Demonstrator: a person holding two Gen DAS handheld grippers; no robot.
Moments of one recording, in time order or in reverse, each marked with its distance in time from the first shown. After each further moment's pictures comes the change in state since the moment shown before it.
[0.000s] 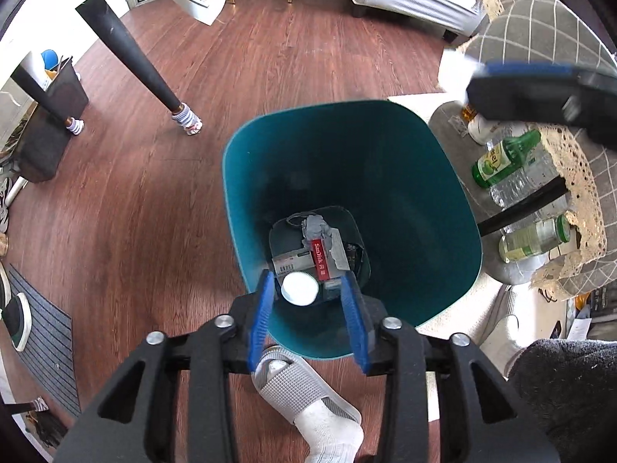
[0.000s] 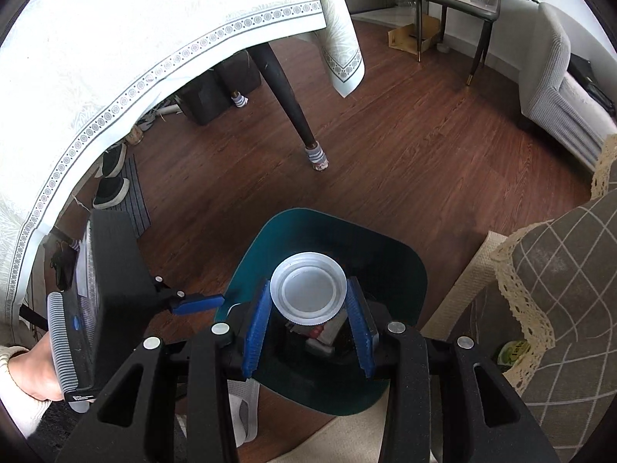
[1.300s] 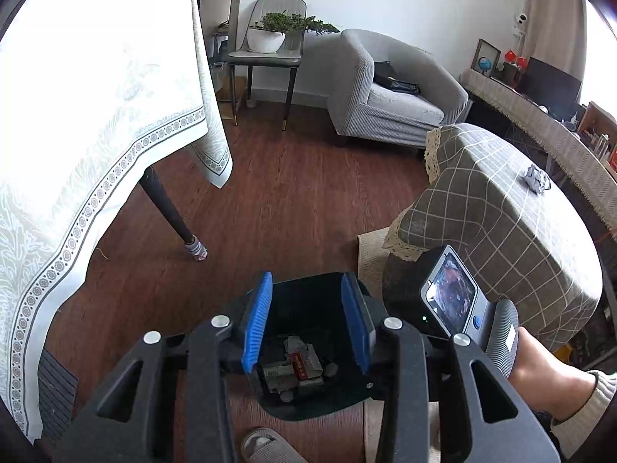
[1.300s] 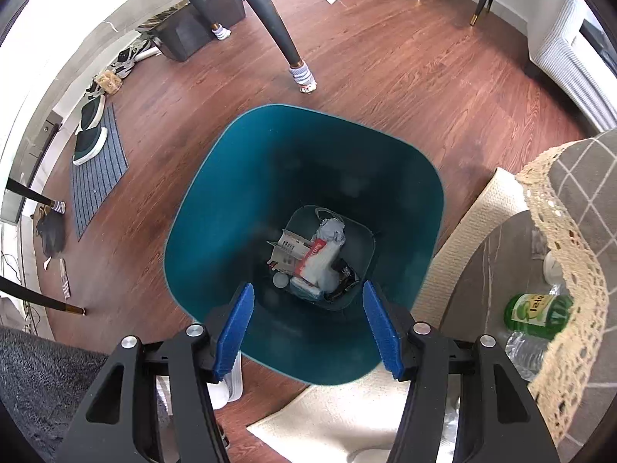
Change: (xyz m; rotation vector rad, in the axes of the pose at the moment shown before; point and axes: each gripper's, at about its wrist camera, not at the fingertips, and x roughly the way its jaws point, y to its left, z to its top) left arm -0.166 -0.021 0.045 -0.014 -0.443 -0.048; right arm 0.050 -0.021 -0.046 0.006 0.204 -0.017
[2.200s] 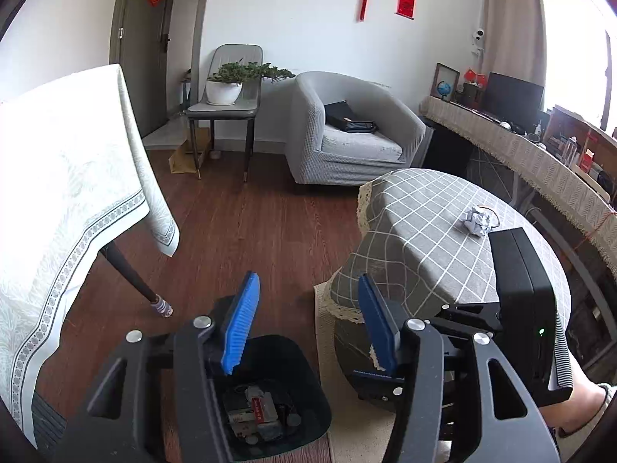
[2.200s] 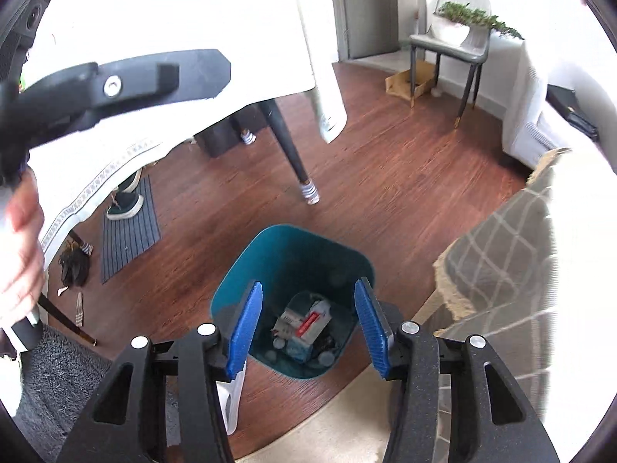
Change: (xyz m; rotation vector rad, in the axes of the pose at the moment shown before) left arm -0.027 -0.101 0.049 0.093 -0.157 -0.085; right arm -0.163 -0.029 -0.041 -0.054 -0.421 0.016
